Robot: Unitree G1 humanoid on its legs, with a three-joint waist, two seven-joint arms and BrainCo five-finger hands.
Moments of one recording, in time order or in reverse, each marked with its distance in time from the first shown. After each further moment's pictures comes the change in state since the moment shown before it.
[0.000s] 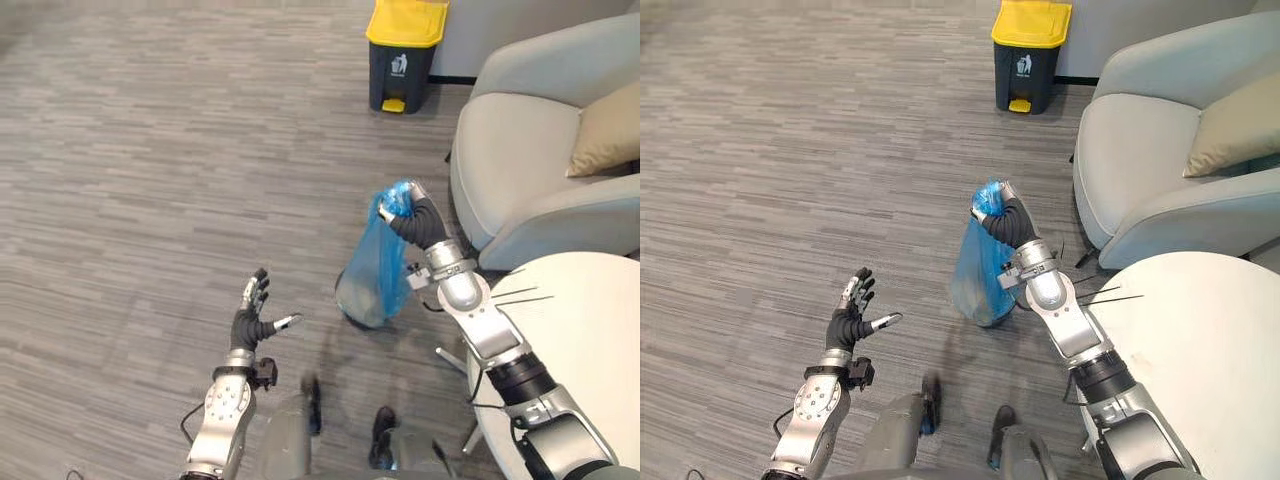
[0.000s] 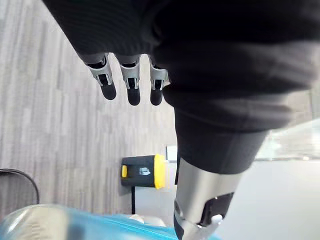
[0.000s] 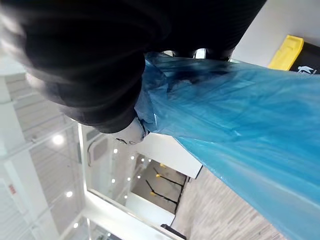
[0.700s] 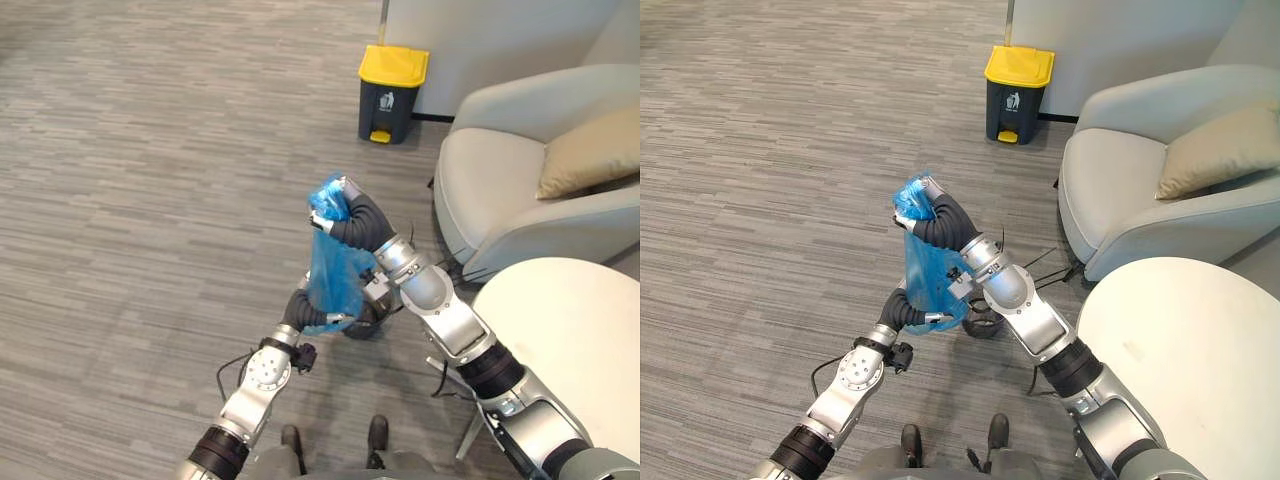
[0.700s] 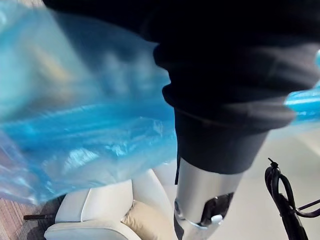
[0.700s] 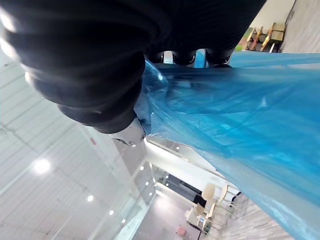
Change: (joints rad) left arm -0.204 0.013 -0.238 0.174 0.132 0.037 0.006; right arm -0.131 0.134 0.267 -0.085 0.119 0.014 0.143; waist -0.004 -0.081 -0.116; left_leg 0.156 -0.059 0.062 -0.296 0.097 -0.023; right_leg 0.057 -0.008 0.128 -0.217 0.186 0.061
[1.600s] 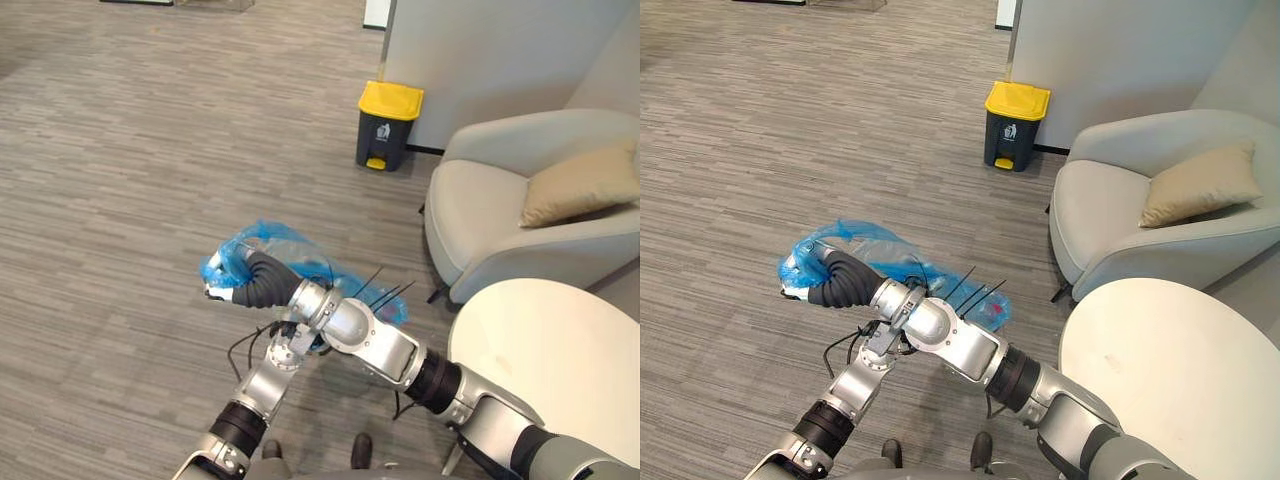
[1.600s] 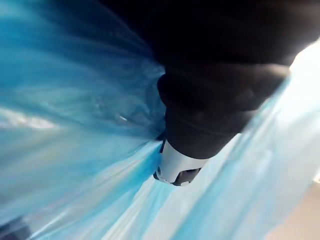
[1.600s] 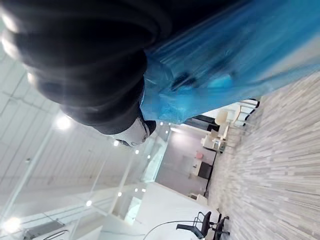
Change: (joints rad) left arm -0.076 -0.063 0.019 0.054 0.119 0.041 0.223; right arm -0.031 0.170 0.238 0.055 0.106 0.018 0.015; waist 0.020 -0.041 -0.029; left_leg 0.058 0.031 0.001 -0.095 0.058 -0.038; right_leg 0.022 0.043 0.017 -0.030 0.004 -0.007
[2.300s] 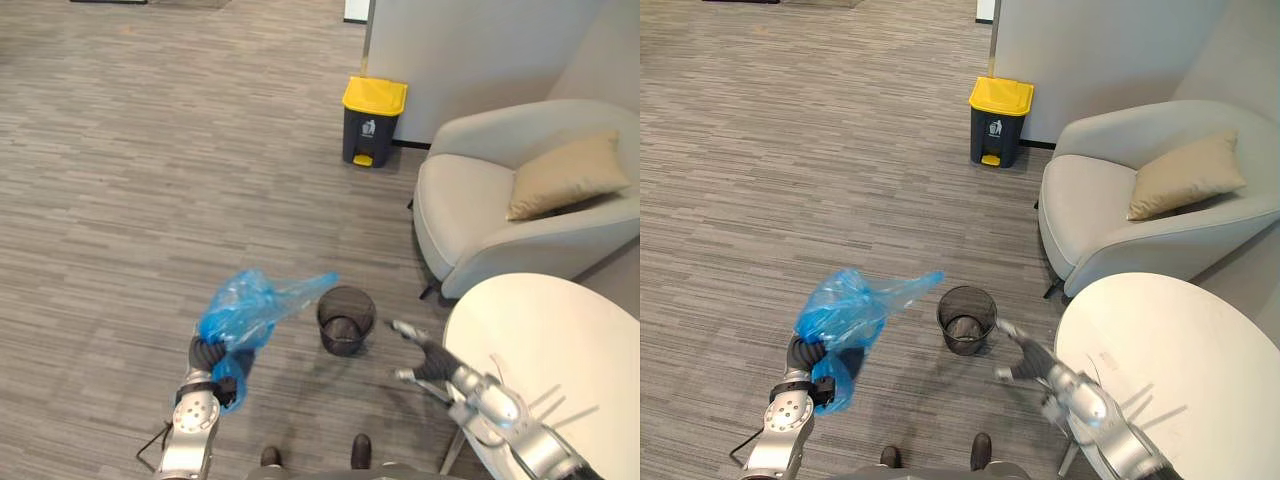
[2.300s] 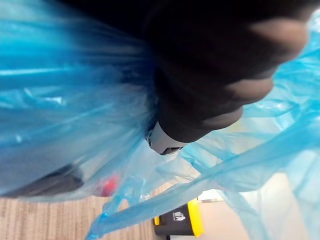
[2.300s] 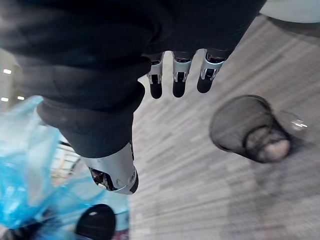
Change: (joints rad) left arm 0.357 0.100 0.457 0.086 -0.108 -0.001 -0.132; right arm 0.796 -0.462 -0.451 0.222 -0.277 -0.048 0.167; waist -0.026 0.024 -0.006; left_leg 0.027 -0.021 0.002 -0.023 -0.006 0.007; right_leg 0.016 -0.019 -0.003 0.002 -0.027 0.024
